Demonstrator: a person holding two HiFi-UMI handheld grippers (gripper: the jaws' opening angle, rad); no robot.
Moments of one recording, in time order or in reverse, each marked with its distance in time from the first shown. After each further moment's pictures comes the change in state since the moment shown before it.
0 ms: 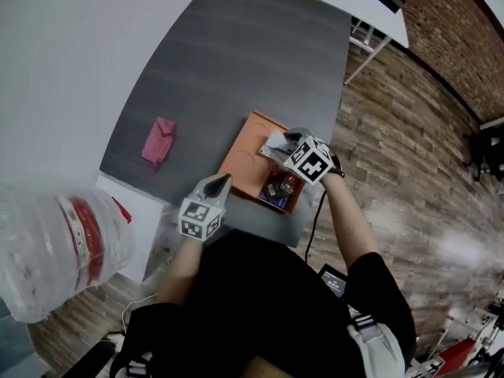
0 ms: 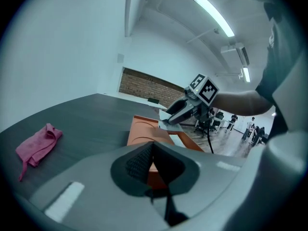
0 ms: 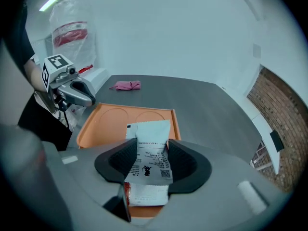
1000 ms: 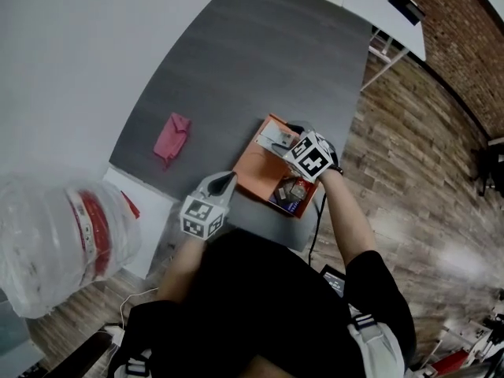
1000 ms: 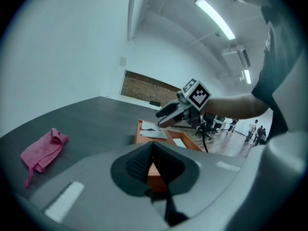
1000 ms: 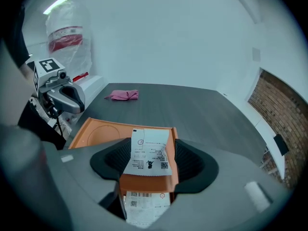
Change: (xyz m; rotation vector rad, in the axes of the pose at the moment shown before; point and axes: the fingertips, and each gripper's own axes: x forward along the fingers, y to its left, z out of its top) left arm -0.014 0.017 0.010 -0.009 -0.034 0.012; right arm 0.030 -0.006 0.045 0.001 -0.086 -0.008
